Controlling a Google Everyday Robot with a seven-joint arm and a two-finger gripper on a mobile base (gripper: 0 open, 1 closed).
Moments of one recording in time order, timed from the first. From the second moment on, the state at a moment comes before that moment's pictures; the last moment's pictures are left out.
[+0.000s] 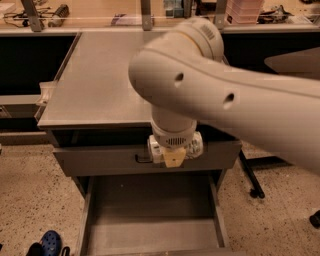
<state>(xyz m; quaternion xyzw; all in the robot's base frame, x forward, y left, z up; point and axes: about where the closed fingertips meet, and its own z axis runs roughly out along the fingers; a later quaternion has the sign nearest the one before) 0.459 -0.039 0.829 -0.72 0.69 -0.09 0.09</state>
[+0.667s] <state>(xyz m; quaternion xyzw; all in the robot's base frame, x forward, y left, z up) 0.443 -0.114 0.769 -0.67 0.71 -0.14 0.16</state>
